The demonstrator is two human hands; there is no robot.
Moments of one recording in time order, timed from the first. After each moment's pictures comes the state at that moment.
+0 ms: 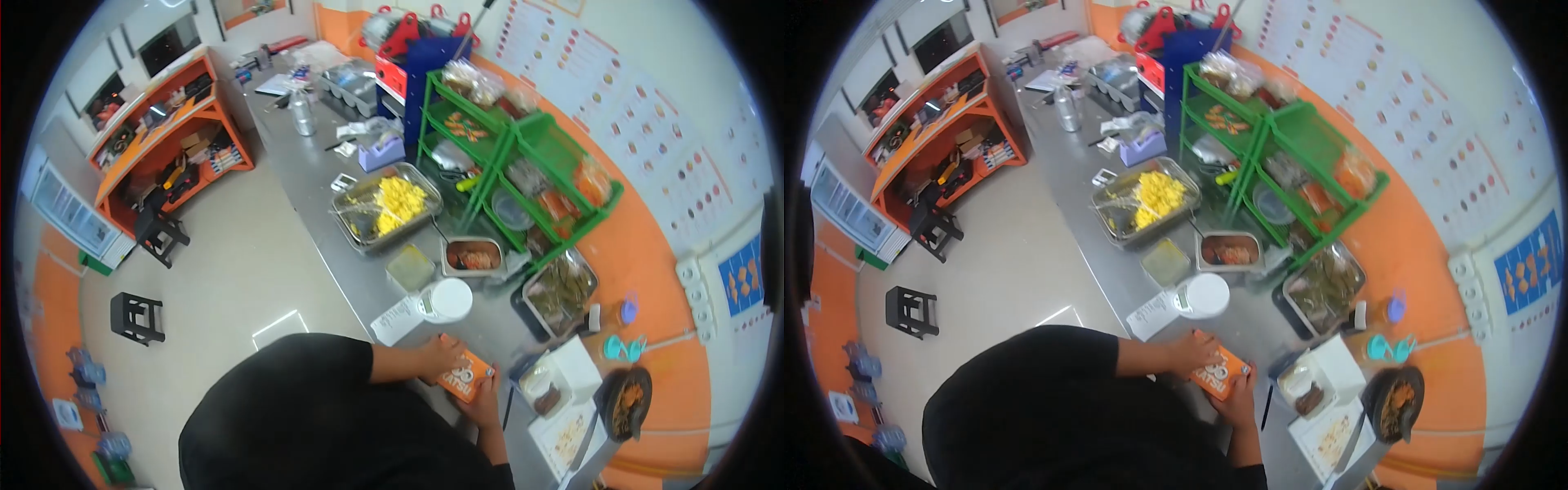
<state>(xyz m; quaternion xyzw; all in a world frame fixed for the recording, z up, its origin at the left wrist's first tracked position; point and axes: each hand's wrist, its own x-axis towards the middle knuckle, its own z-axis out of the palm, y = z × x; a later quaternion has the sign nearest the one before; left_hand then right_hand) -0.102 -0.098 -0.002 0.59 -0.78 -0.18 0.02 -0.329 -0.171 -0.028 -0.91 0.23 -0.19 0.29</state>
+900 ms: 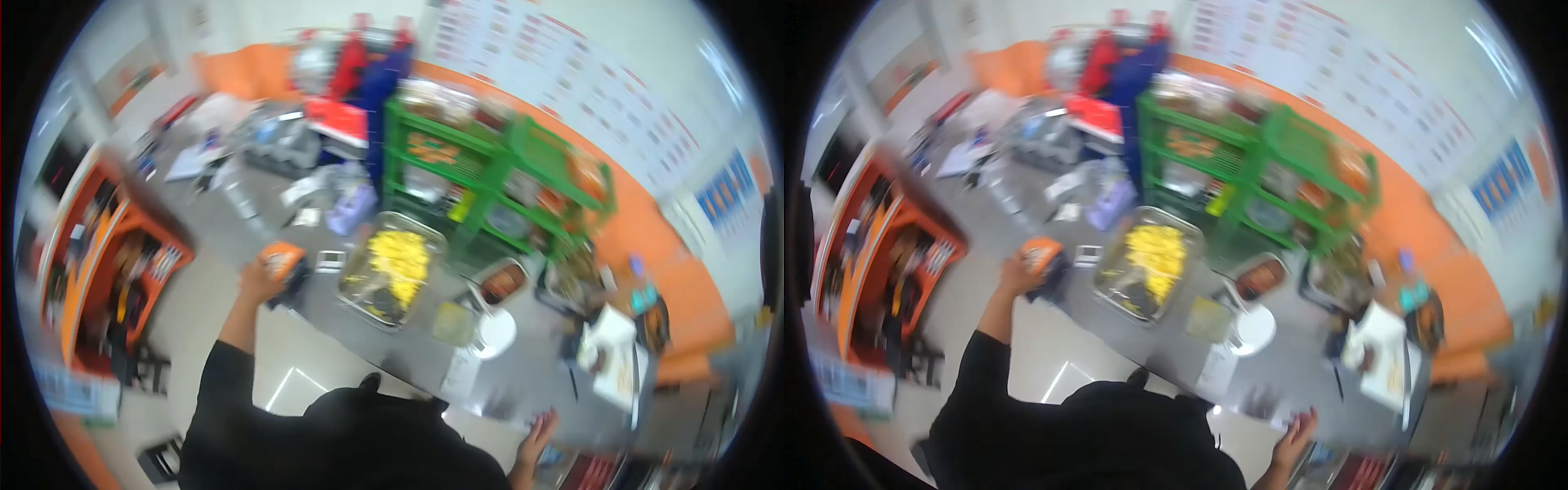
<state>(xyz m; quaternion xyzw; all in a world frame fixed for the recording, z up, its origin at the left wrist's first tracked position) 0.483 0.027 0.048 0.94 -0.32 -0.09 0.08 -0.239 0.002 0.001 -0.53 0.61 -0.48 0.34</state>
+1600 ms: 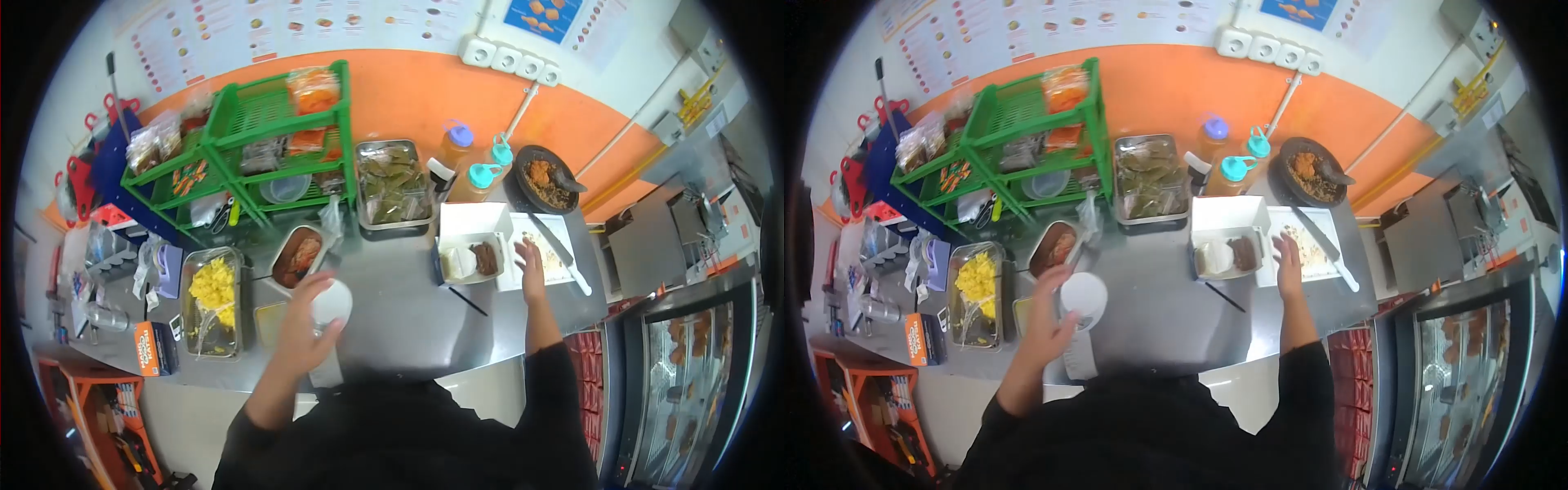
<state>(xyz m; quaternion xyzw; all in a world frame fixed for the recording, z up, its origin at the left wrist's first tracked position) 0.006 -0.152 0.153 0.41 -0.76 -0.24 0.43 -0.500 -0.234 0.014 -0.48 0.62 -0.49 0.38</state>
